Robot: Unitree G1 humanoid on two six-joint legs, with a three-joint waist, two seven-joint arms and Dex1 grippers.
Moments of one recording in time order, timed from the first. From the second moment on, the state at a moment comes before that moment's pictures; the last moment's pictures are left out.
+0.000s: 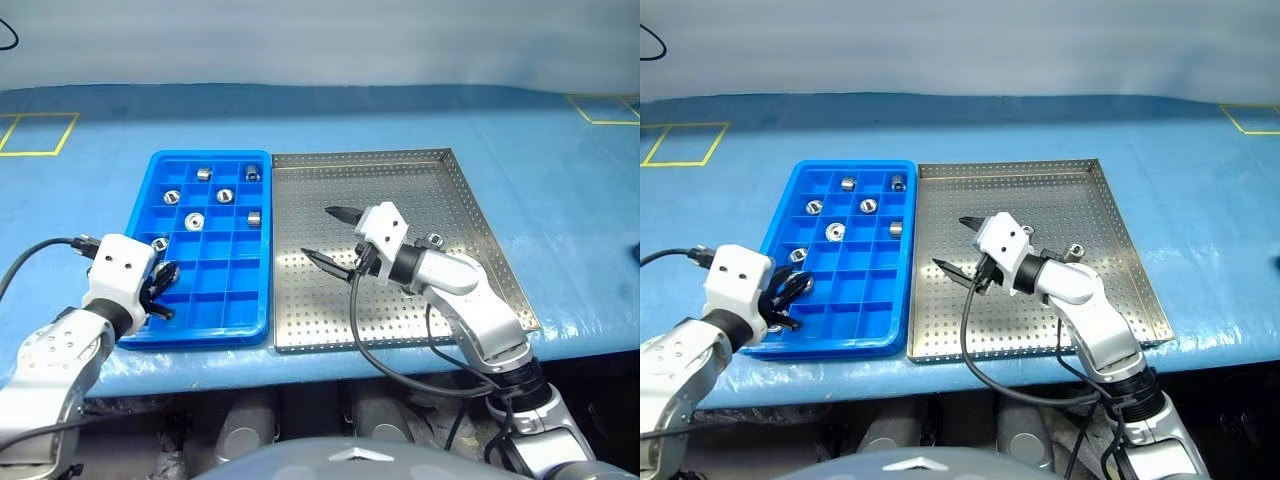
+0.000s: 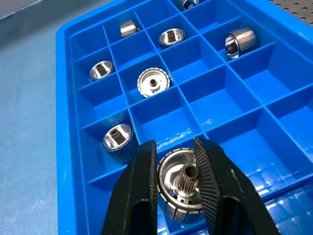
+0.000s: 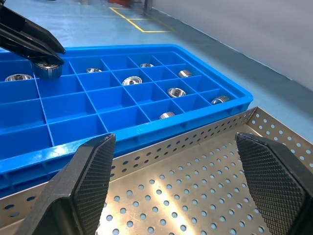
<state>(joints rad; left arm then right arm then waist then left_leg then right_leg) 0.21 0.59 0.32 -0.81 -0.28 0.99 -0.31 -0.26 -0.40 0.25 -0.38 0.20 0.38 0.66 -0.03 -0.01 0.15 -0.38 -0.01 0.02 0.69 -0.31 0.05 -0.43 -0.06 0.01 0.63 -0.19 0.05</state>
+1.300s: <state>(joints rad) 0.02 0.44 -0.16 -0.78 -0.39 0.75 -0.43 -0.43 -0.24 0.06 0.18 0.14 0.48 0.33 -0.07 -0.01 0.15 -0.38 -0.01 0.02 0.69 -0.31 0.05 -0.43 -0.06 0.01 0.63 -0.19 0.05</state>
